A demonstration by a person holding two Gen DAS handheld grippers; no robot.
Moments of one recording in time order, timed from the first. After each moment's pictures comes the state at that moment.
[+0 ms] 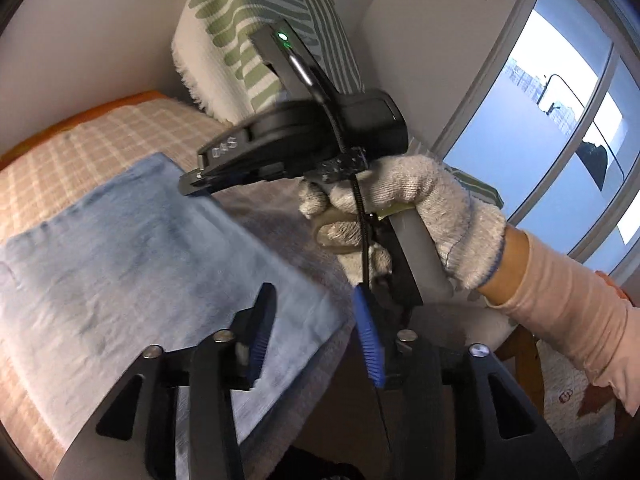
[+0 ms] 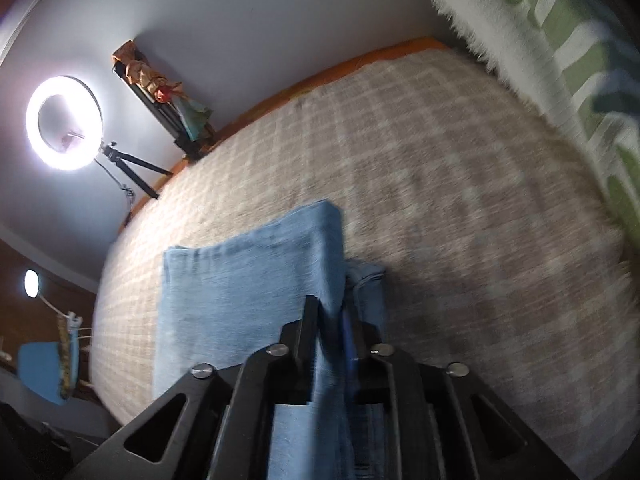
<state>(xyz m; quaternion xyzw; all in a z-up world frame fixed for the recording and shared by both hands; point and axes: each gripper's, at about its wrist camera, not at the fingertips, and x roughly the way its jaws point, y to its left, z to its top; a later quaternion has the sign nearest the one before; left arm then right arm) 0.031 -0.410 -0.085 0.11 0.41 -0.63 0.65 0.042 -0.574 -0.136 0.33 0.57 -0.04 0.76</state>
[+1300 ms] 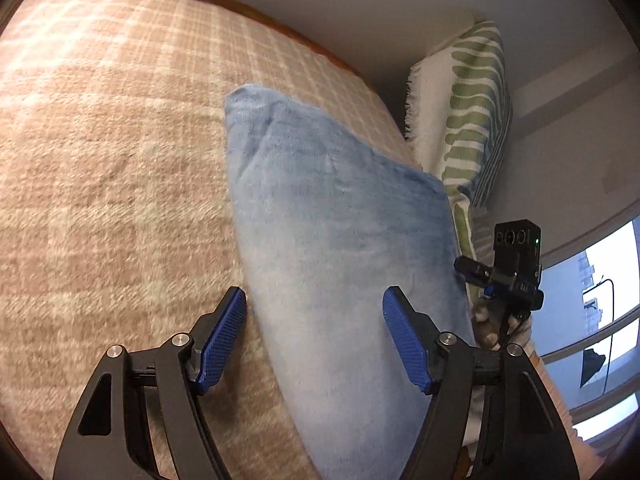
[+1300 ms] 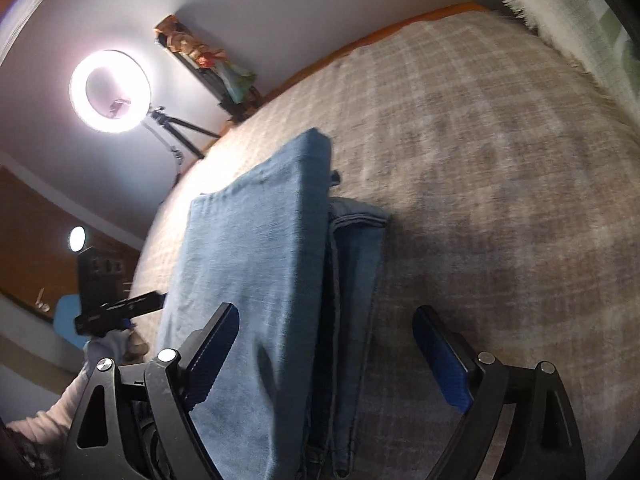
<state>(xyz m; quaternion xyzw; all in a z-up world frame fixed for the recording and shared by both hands) 0.190 -0.280 -0.172 -0.13 0.56 -0.43 0.70 0.014 -0.590 -0.180 0.37 0.55 0.11 0.74</state>
